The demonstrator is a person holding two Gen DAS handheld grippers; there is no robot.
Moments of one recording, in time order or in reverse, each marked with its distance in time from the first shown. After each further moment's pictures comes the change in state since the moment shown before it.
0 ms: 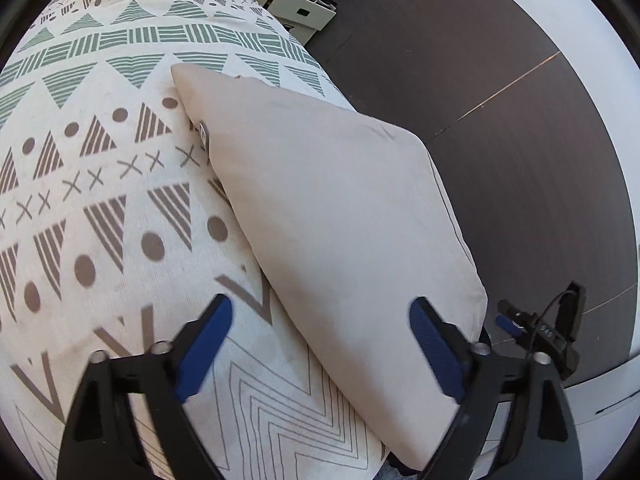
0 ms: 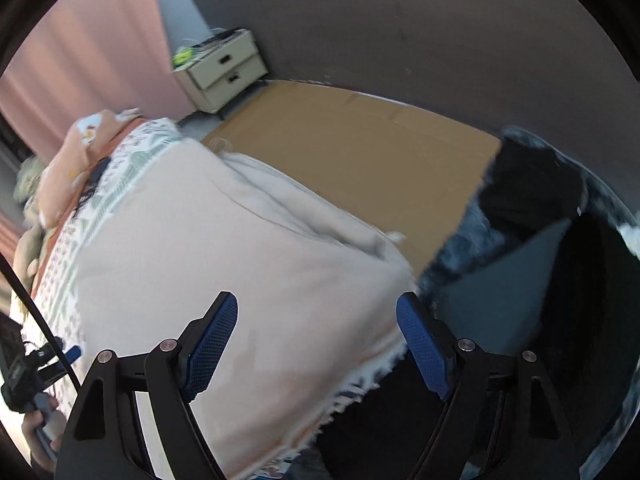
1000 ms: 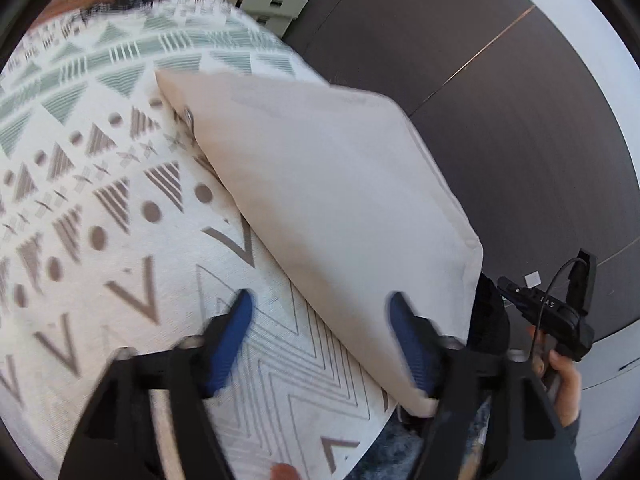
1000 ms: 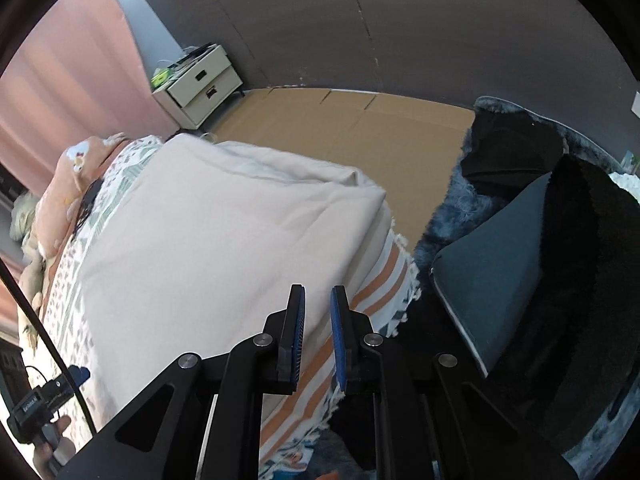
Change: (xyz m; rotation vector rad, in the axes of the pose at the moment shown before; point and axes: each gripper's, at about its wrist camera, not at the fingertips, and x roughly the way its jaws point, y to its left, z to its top) left arm -0.039 -0.028 -0.014 0.146 0.029 0.055; right arm -0.035 0.025 -0.013 0.113 -0.026 -0.007
